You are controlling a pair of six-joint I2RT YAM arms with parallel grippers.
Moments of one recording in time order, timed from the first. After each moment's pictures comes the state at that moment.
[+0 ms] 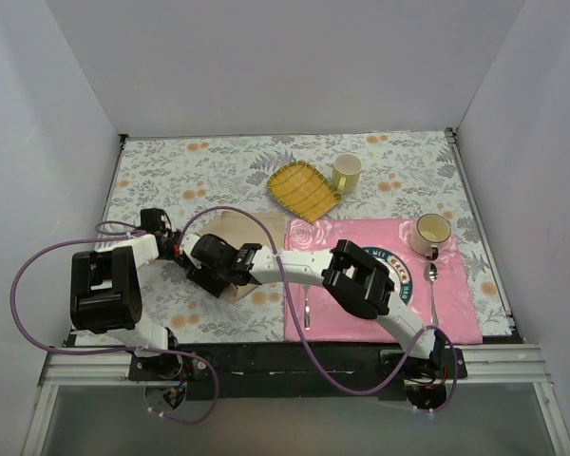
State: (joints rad) left arm 0.13 1.56 0.68 -0.27 0.51 -0.88; right arm 1.23 2.27 1.75 -0.33 0.09 0.03
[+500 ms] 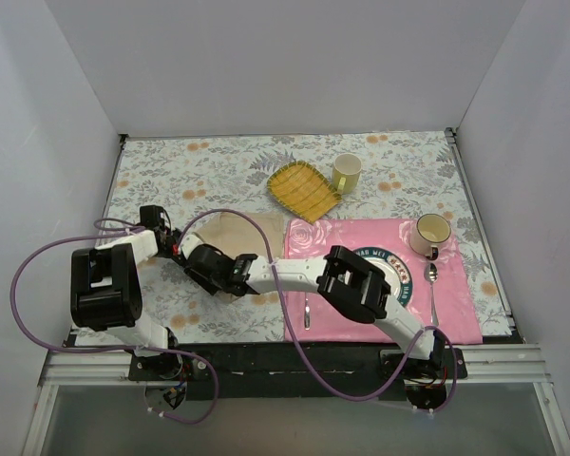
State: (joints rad) left arm 0.13 1.58 0.72 -0.32 0.48 -0.87; right arm 1.27 2.29 1.72 -0.22 0.26 0.12
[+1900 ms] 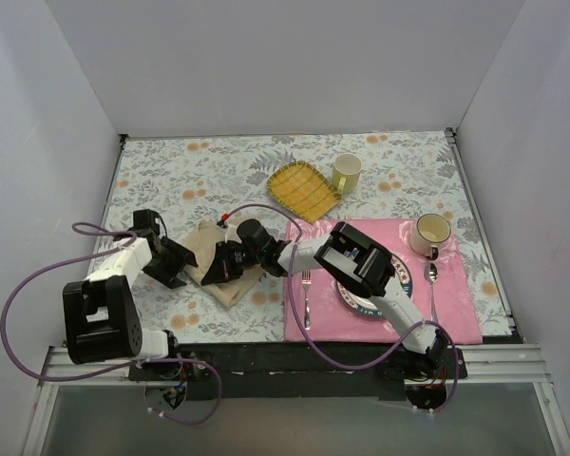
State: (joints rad) left arm 0.14 1.35 0.72 -0.66 0.12 -0.90; right arm 1.03 2.34 1.40 0.52 -0.61 0.93
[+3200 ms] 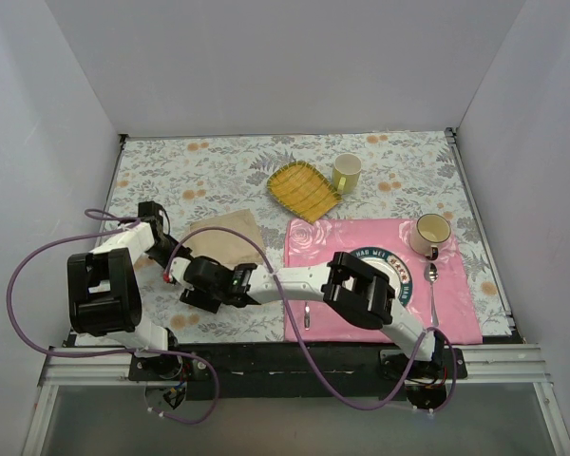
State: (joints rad) left arm 0.13 1.55 0.82 -0.68 0.21 -0.76; right arm 1.33 2.24 1.68 -0.25 0.16 -0.10
